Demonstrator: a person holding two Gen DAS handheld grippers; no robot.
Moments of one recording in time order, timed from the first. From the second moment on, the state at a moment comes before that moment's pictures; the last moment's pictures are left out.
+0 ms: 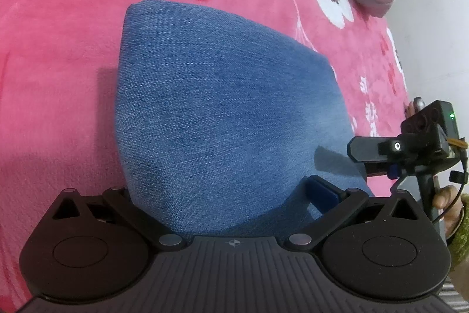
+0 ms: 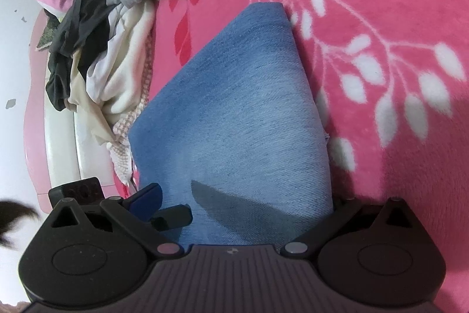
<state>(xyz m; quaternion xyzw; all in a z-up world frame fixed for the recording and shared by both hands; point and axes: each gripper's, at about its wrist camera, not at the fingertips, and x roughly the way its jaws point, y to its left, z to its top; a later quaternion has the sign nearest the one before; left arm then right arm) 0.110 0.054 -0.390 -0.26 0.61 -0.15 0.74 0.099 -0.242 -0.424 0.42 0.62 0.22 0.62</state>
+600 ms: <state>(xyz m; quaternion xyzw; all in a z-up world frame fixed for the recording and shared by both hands) 0.115 0.055 -0.392 -0.27 0.61 -0.14 0.73 0.096 -0.236 -0.422 0.40 0.62 0.21 0.64</state>
